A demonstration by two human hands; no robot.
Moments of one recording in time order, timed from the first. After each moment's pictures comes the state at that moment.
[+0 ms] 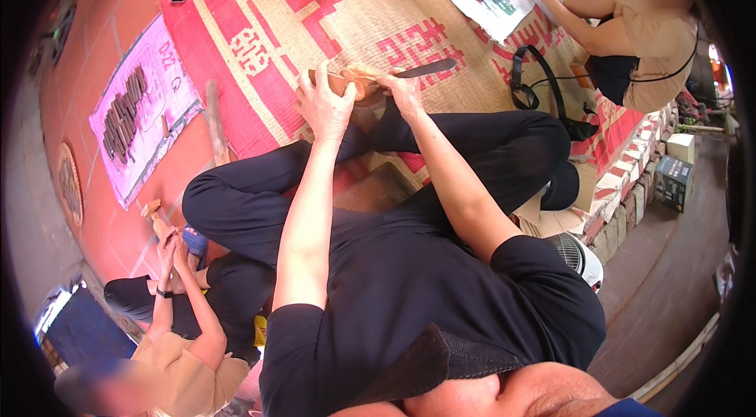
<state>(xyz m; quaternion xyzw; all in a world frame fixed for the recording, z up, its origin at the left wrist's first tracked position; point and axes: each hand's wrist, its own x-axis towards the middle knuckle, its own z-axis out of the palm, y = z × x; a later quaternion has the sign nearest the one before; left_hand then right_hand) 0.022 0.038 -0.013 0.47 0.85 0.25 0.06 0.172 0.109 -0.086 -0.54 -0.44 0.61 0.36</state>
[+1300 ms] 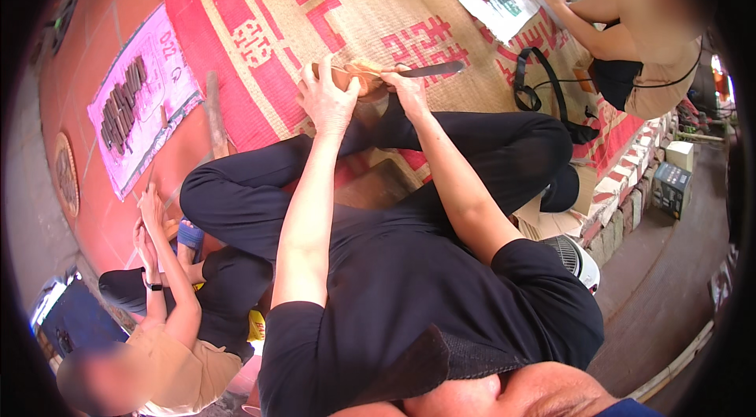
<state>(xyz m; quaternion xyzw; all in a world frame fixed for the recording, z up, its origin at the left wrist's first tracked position) 0.022 0.036 -0.015 0.46 0.85 0.25 0.07 0.171 0.103 -0.074 -0.53 -0.40 0.64 0.40</state>
